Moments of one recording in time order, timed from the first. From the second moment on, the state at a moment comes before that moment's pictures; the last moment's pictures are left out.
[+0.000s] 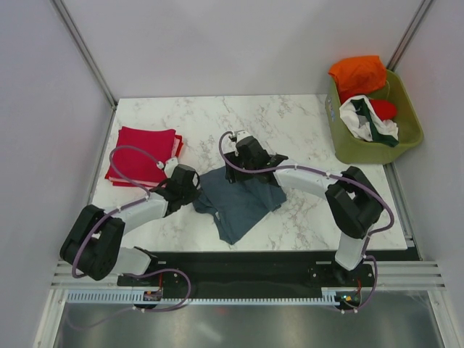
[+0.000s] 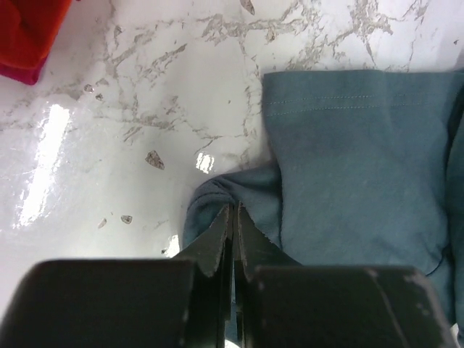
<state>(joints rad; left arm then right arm) -0.48 1.36 0.57 -0.08 -0.28 -0.89 0.76 1.80 1.21 -0.15 0.02 0.38</state>
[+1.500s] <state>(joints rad) -0.33 1.21 0.60 -0.12 -0.24 -0.82 0.44 1.55 1.26 -0.32 0.29 0.37</state>
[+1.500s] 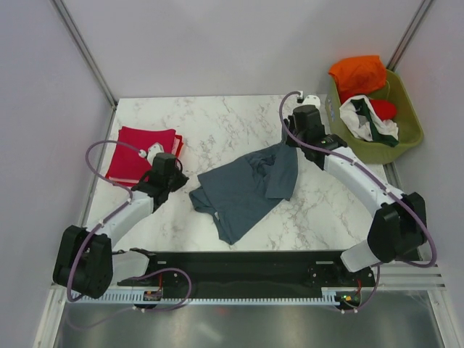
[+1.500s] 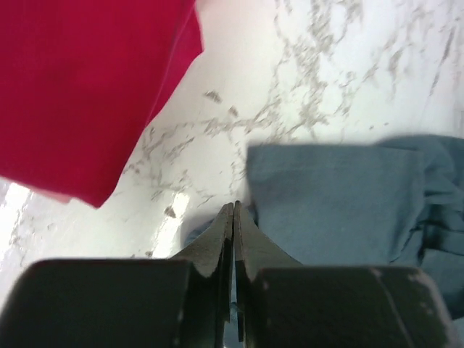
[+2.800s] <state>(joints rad) -0.36 1.74 0.93 -0.08 -0.07 -0.77 0.31 1.33 1.04 -0.27 0.13 0.45</state>
